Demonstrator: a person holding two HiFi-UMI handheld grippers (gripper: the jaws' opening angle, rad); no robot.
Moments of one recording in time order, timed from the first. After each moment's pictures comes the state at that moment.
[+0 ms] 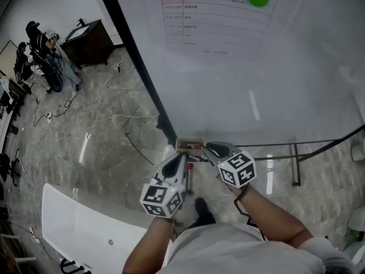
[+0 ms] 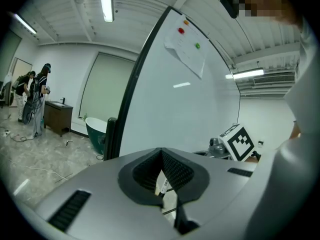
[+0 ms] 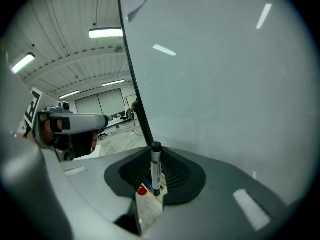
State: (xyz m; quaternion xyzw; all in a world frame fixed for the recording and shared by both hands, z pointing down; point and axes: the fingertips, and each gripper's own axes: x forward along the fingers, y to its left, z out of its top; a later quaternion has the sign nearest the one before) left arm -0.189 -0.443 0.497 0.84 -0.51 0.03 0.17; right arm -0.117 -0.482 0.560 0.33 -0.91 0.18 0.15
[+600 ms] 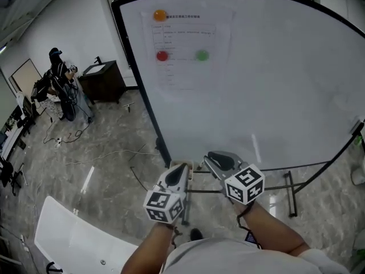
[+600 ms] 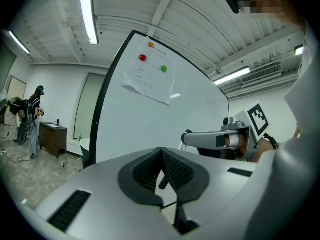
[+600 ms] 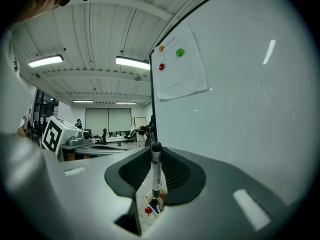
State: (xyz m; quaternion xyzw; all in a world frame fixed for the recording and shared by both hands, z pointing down) left arm -0.111 -0.379 0.384 0.86 -0.51 -0.01 0.07; right arm -0.043 -0.396 0.365 0.32 -0.95 0.05 0.03
